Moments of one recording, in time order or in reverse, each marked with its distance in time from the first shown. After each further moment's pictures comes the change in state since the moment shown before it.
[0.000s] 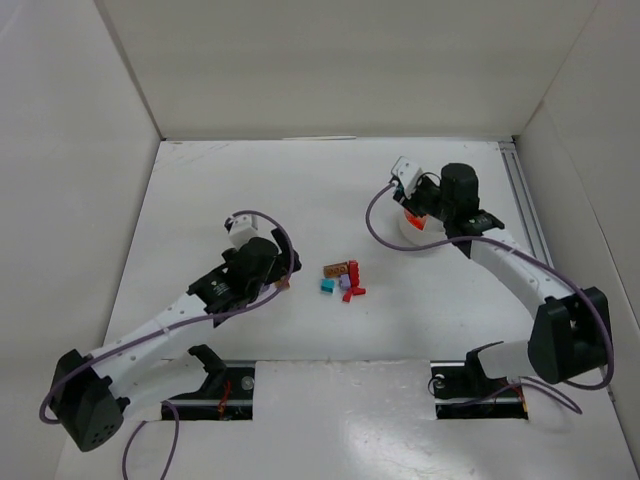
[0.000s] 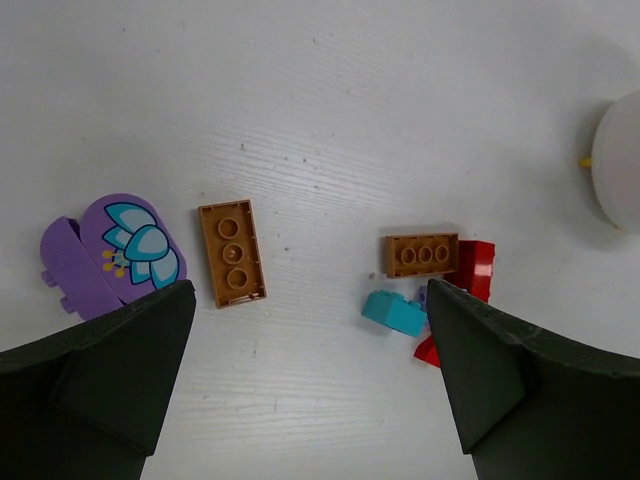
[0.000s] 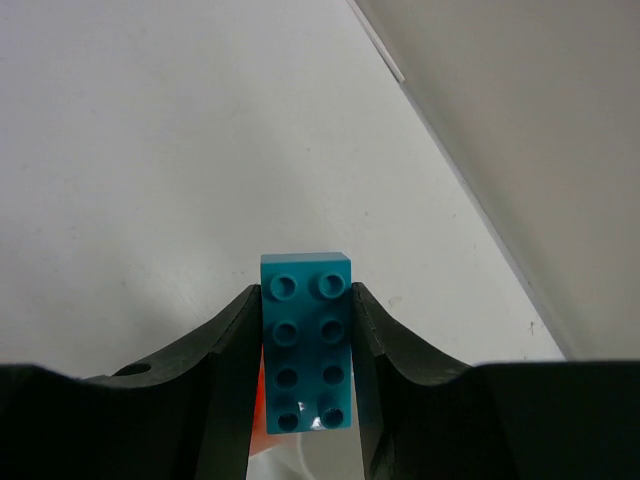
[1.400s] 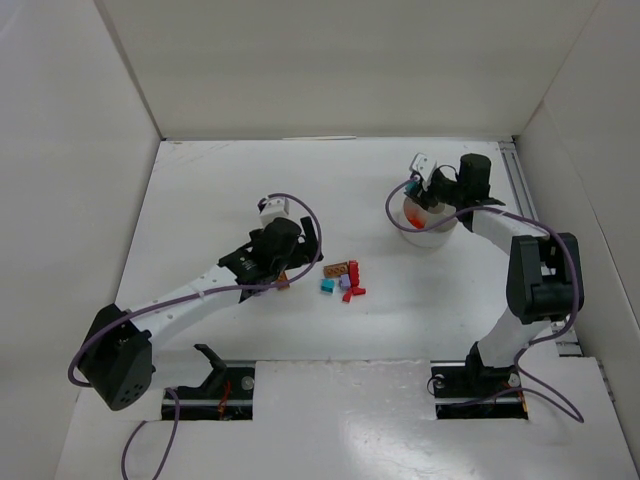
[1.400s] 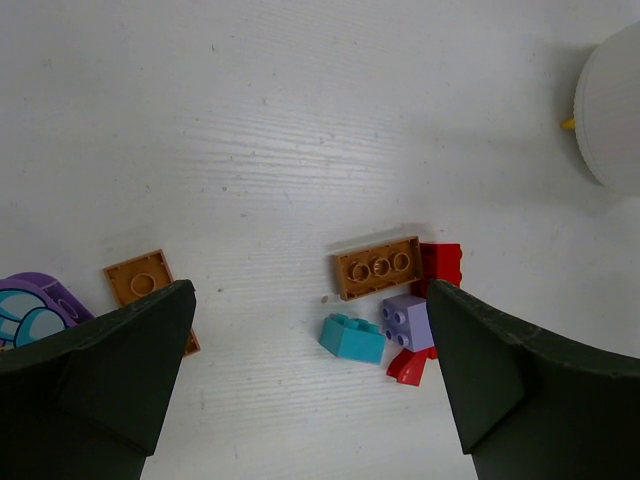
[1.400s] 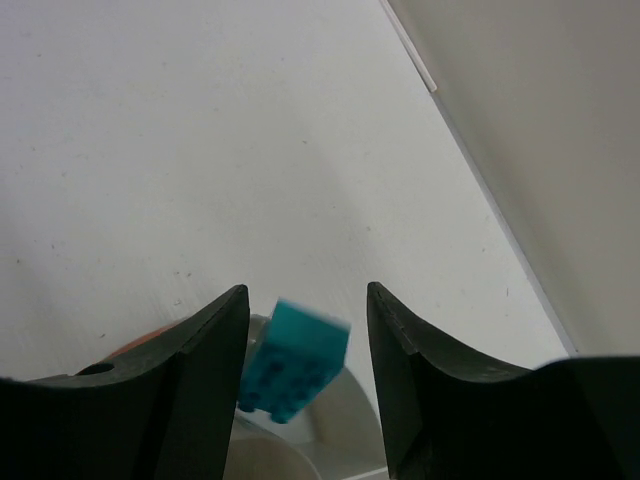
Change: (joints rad) left arm 0.001 0.304 0.134 0.153 0.119 0.147; right arm -0.266 0.361 0.096 0.183 -0.426 -0.146
